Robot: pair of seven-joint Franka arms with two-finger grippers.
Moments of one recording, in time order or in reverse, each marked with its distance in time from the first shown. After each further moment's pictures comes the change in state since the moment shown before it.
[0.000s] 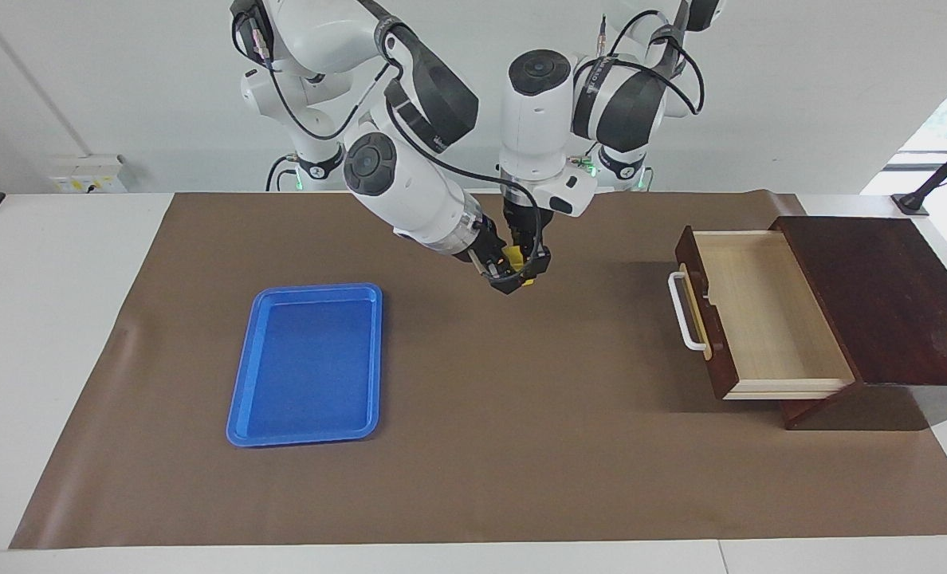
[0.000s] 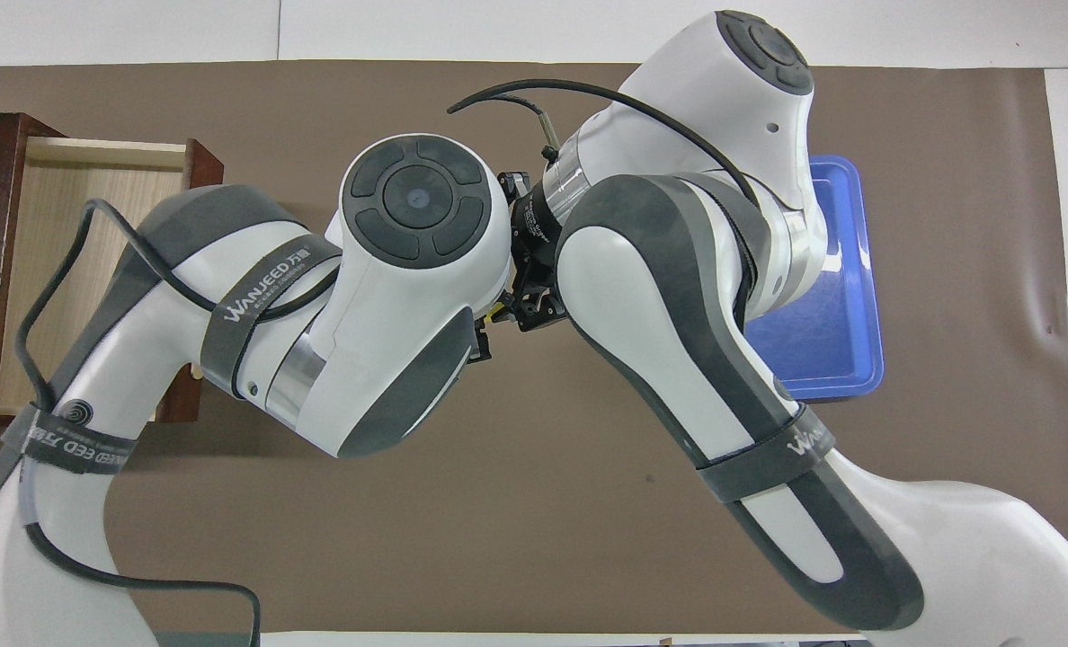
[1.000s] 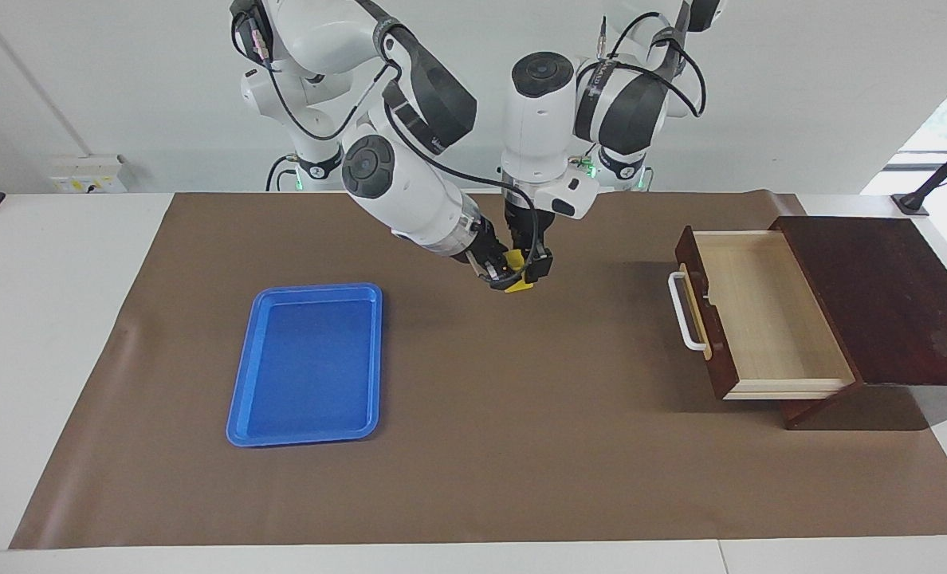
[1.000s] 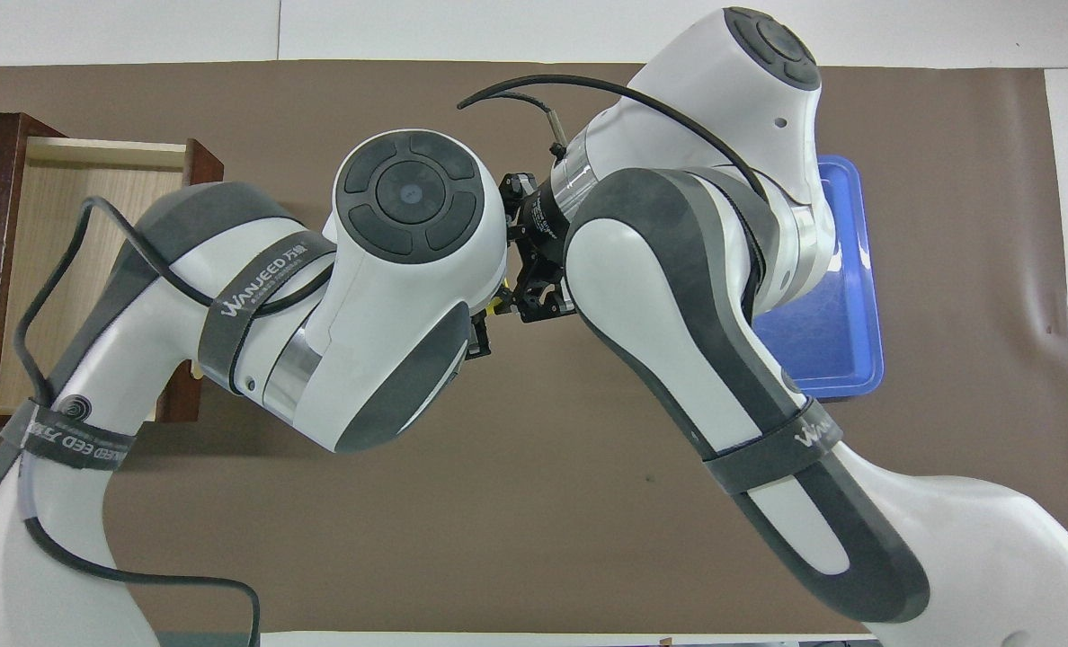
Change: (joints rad) left arm 0.009 0.003 0.000 0.000 -0.003 0.013 -0.006; right arm -0.010 0.001 -0.009 0.000 0.001 -0.006 0.007
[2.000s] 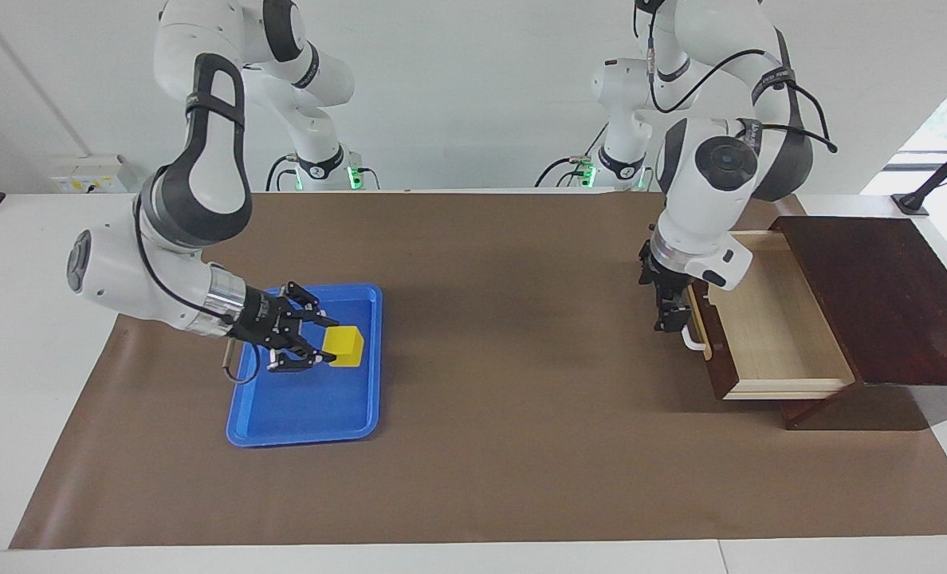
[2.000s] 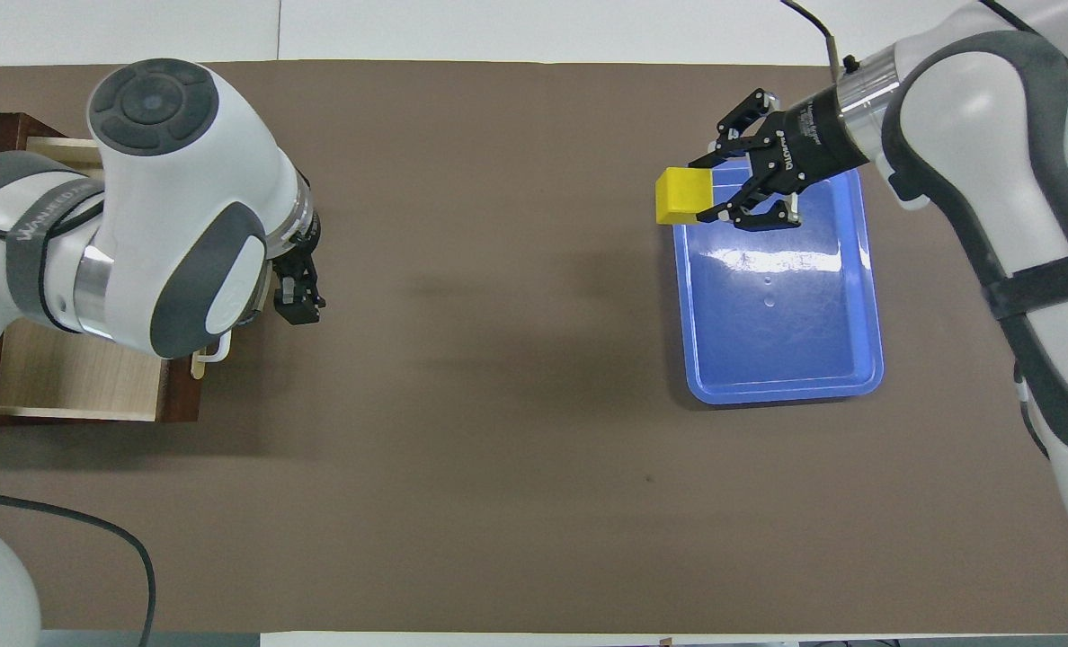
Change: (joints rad) left arm 0.397 -0.059 0.009 -0.240 0.001 0.115 0.593; right arm -0.486 0.003 -0.014 -0.209 0.076 -0.026 -0.266
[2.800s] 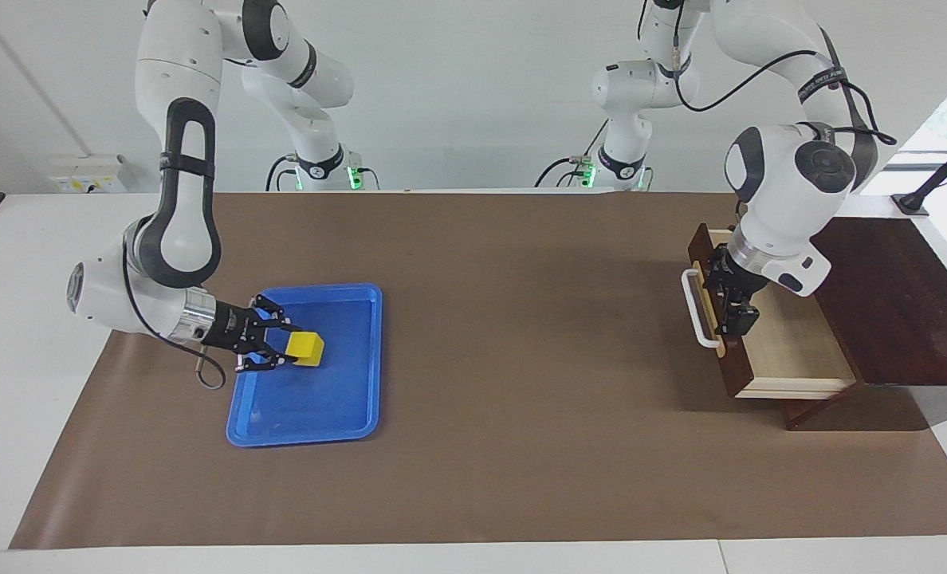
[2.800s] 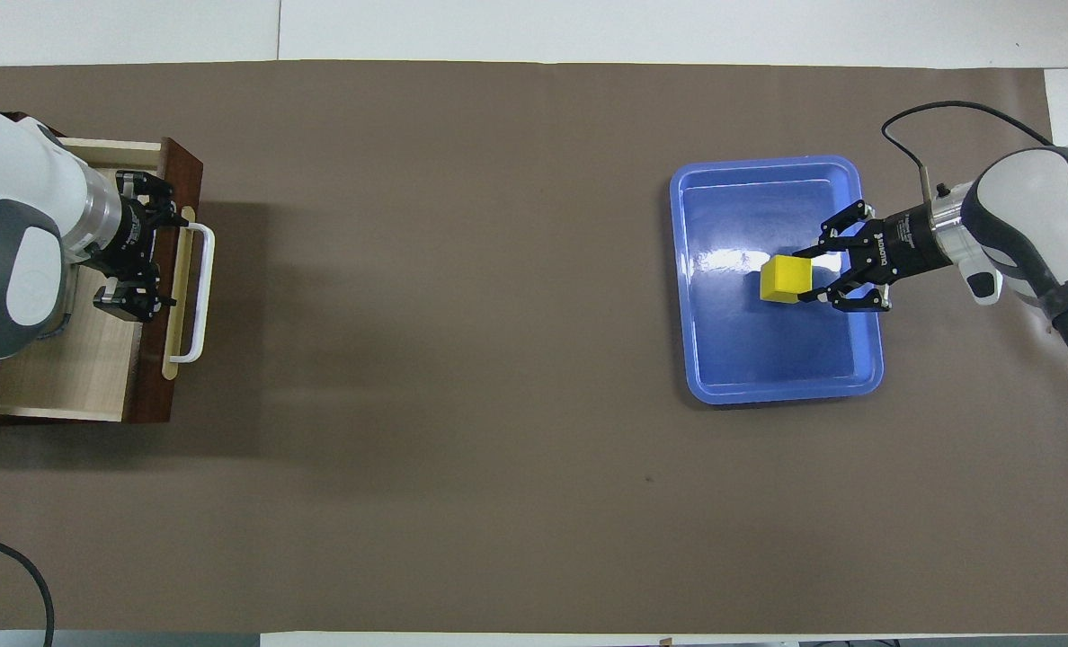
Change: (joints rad) left arm 0.196 -0.045 -0.018 -0.080 -0.028 0.074 0.306; right arm -0.063 -0.032 -0.051 -0.282 0.000 0.132 -0.192
